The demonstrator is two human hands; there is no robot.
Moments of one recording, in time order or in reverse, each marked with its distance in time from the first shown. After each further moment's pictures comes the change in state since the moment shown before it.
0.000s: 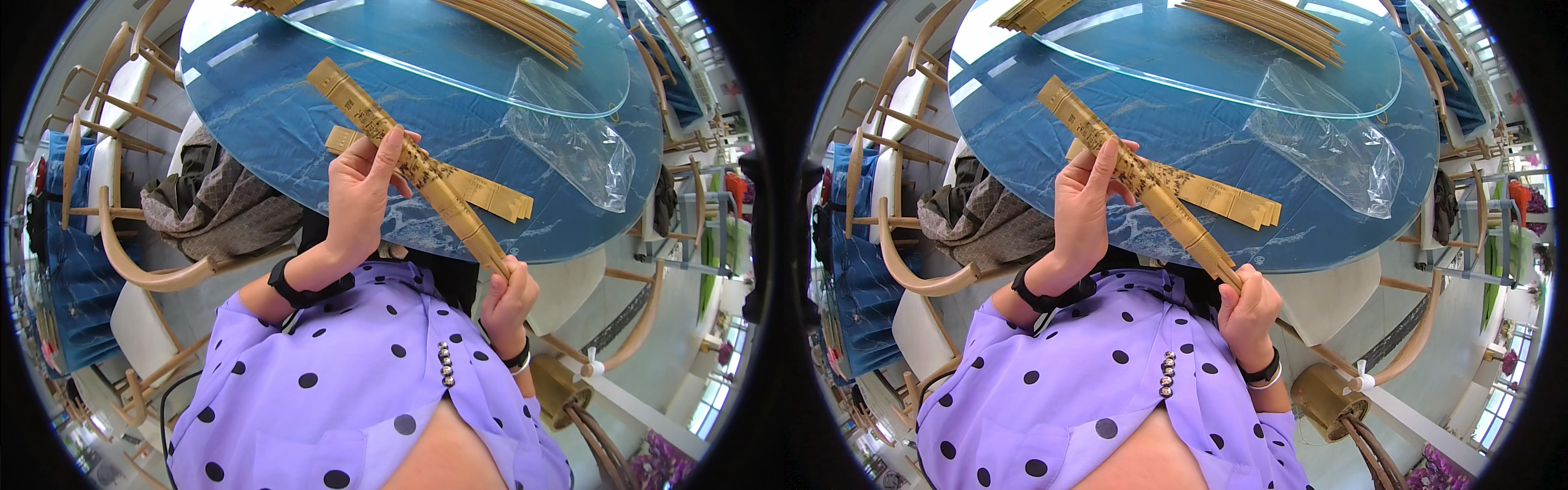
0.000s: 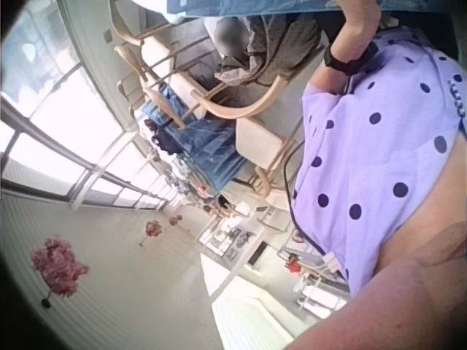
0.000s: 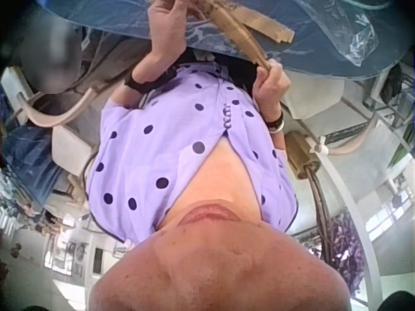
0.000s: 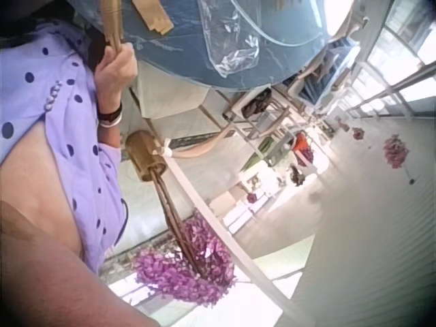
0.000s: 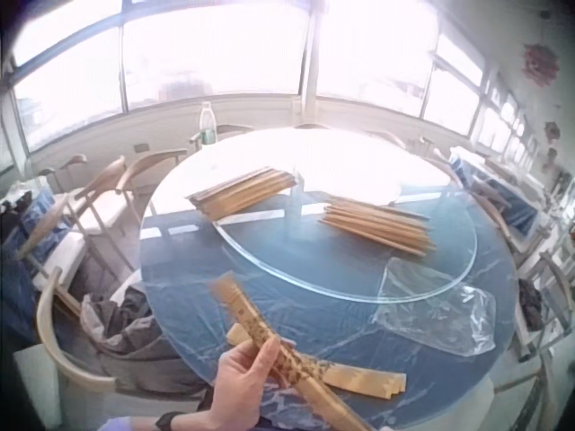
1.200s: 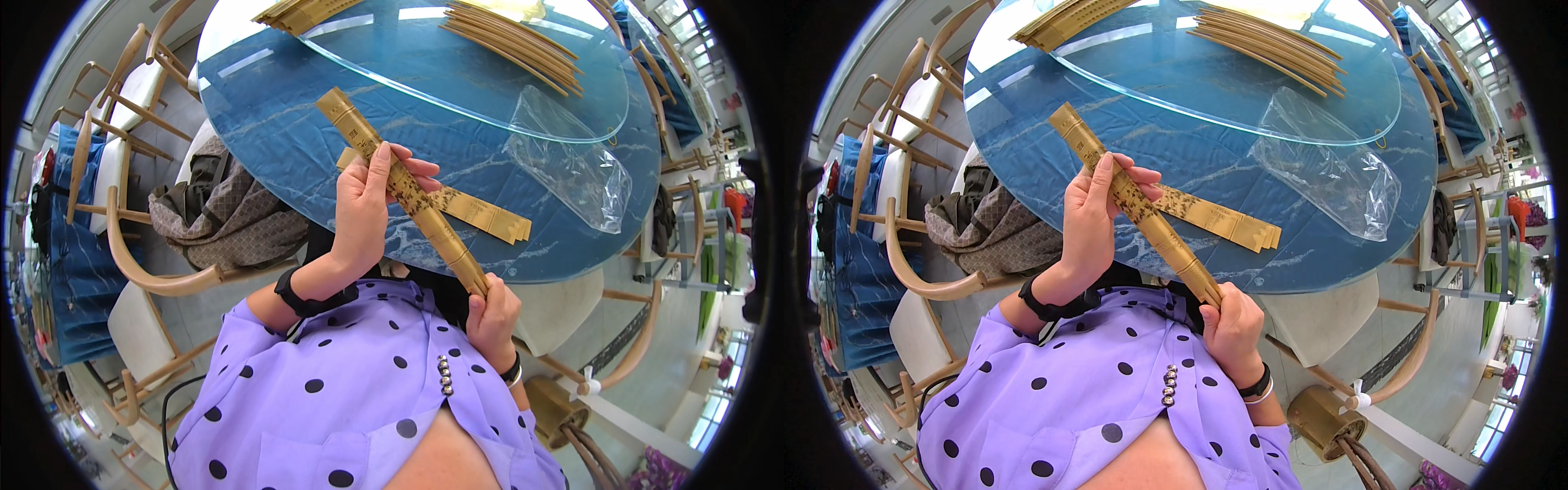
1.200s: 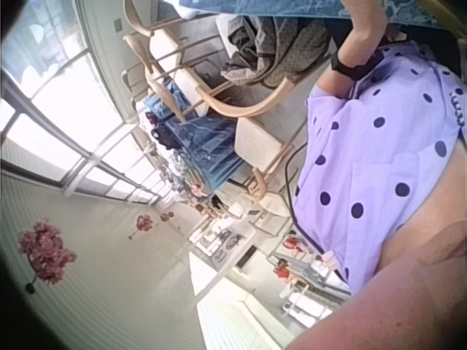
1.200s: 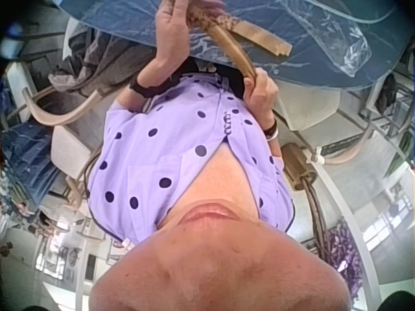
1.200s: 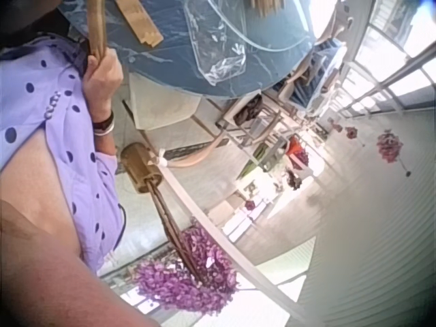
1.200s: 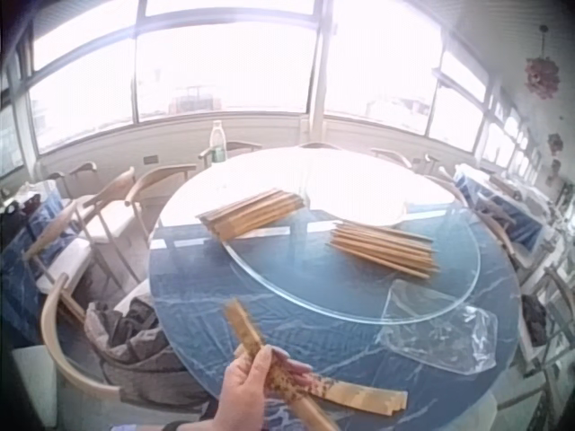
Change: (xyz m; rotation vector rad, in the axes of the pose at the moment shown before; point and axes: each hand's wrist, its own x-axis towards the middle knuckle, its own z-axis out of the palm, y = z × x) left_hand 0.006 0.006 -0.004 -0.071 -0.063 -0.037; right_hand 0.010 -0.016 0.007 0.091 -0.062 -0.041
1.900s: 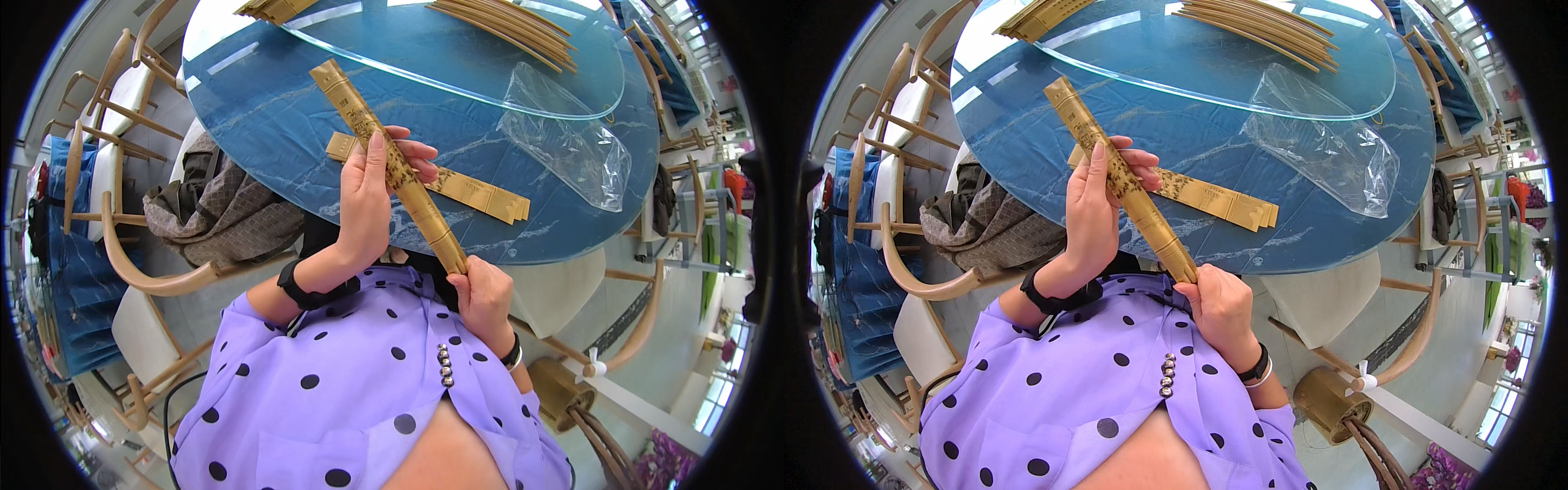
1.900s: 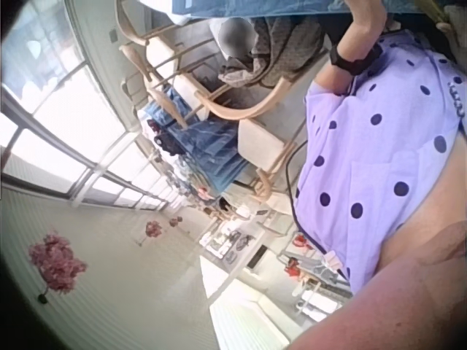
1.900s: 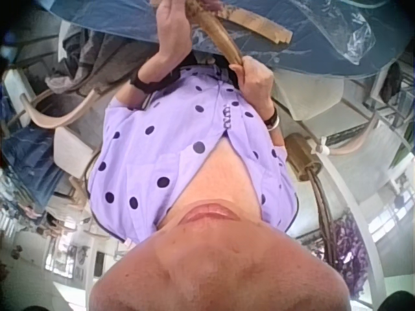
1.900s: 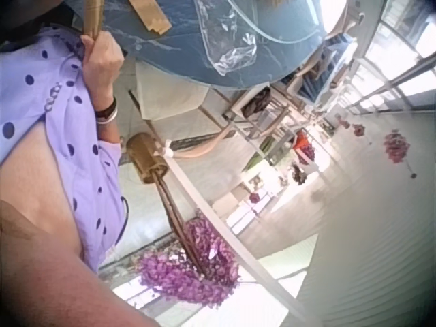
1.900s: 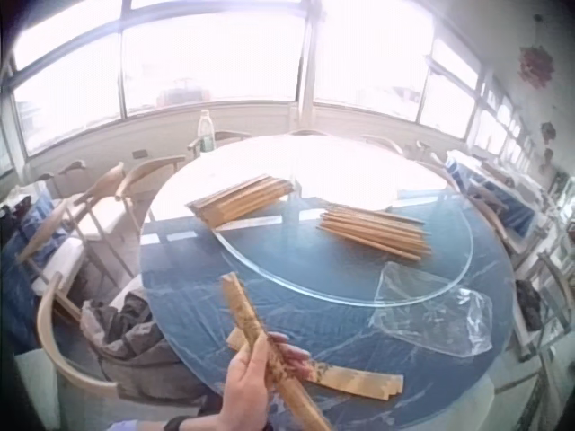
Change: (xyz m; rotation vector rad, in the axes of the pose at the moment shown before) left_hand -0.004 -0.012 0.009 -0.059 0.007 0.011; right_hand 0.008 -0.005 0.007 0.042 -0.106 -0.040
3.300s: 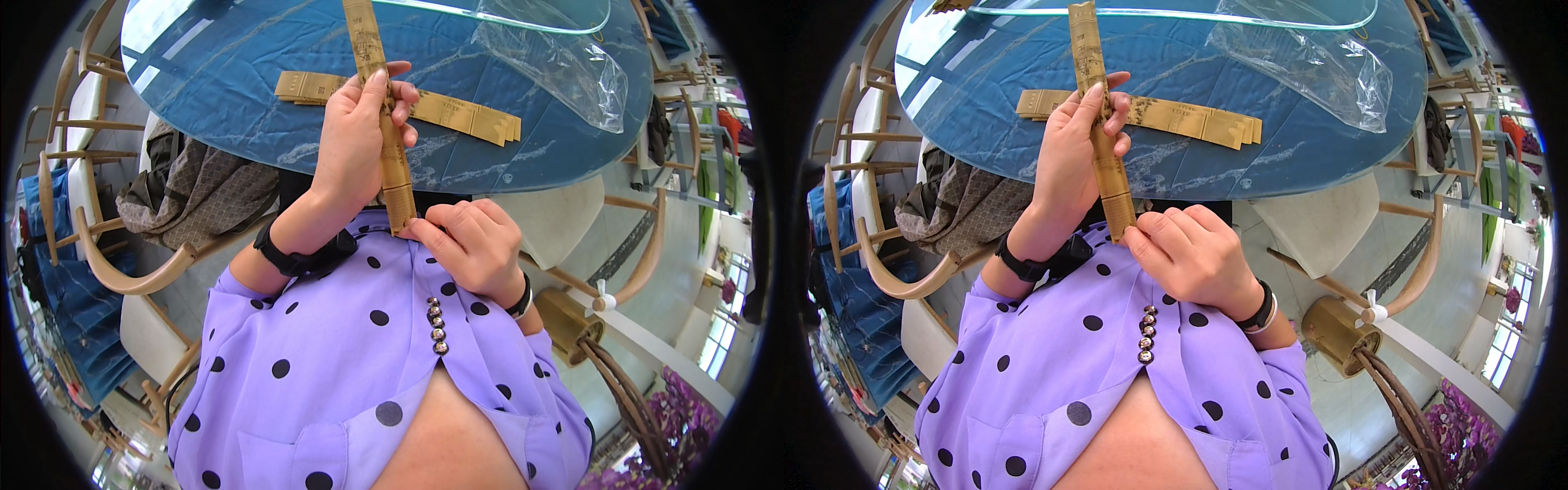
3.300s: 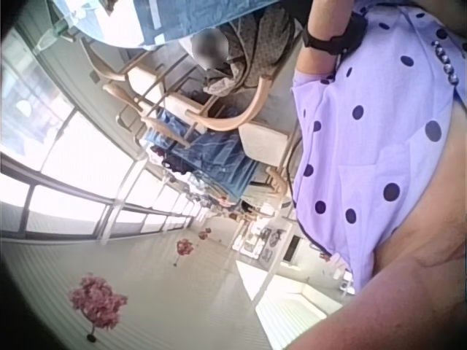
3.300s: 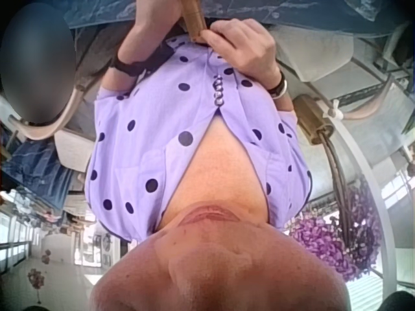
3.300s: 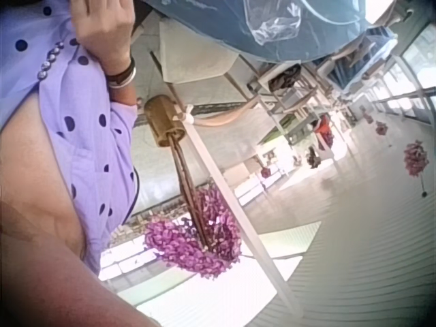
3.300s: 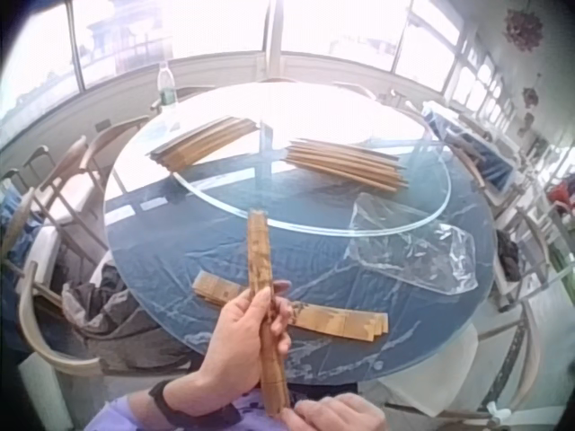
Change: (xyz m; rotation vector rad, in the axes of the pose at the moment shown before) left_hand -0.004 -0.014 0.012 -0.075 -0.048 -0.317; right_hand 0.017 -0.023 -0.014 -0.183 0.063 -0.404
